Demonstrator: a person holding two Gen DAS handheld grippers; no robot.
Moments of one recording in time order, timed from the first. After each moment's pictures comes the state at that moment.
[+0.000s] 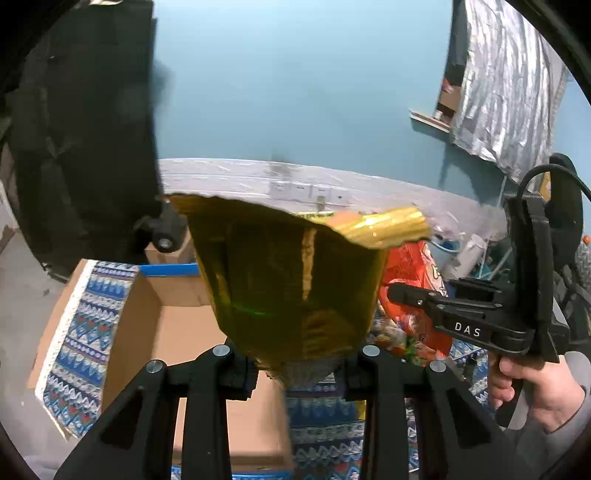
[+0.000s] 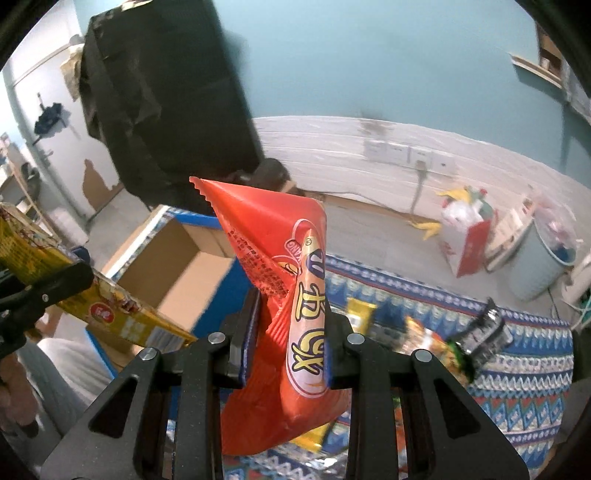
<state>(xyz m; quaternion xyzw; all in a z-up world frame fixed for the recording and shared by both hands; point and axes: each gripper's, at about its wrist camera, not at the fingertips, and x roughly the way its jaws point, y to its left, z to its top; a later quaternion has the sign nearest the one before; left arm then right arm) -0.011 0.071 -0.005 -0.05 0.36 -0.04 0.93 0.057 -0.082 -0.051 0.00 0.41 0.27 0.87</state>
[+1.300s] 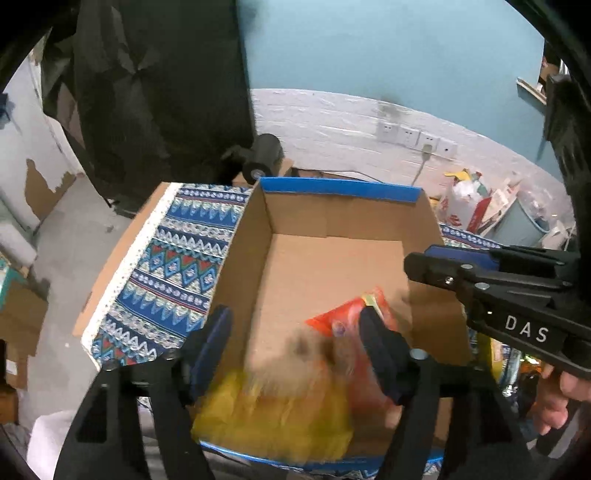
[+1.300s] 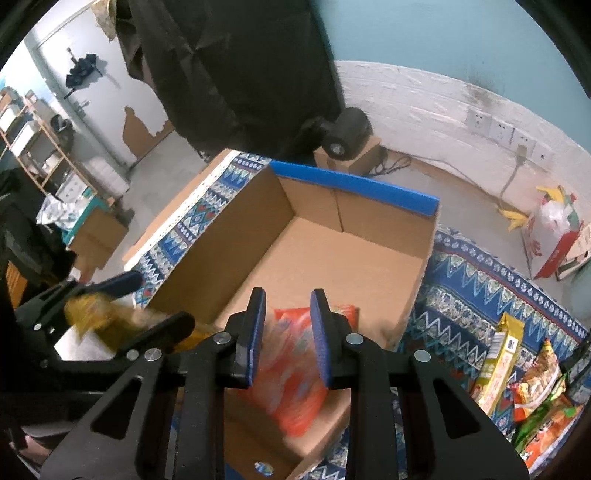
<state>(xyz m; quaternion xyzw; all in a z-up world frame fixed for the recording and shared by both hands) -0.002 0.173 -0.088 -0.04 0.46 0.11 0.88 0.070 0.096 -0.102 -0.03 0.48 0.35 0.80</state>
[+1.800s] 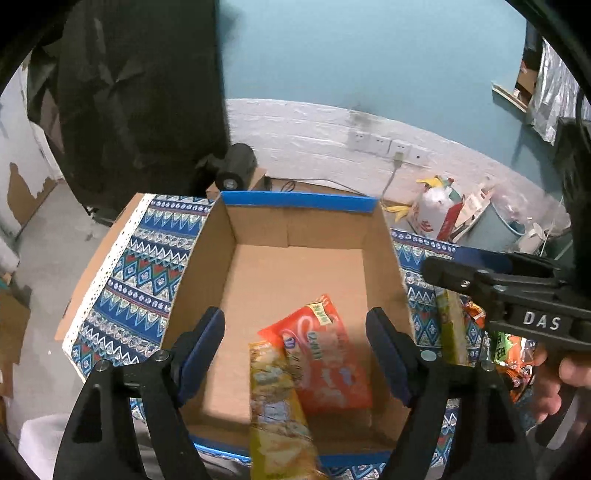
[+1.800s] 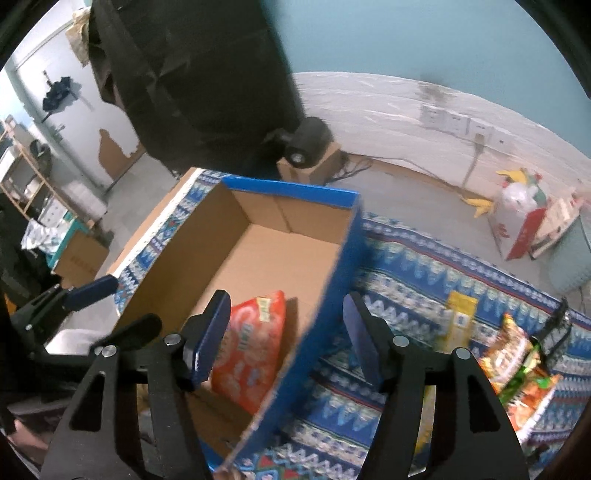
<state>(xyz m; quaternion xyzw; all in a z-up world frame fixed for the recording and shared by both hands) 0.000 0.144 -0.072 -0.06 0.45 0.06 0.89 0.067 0.032 -0.083 -0.01 0.48 0.30 0.83</state>
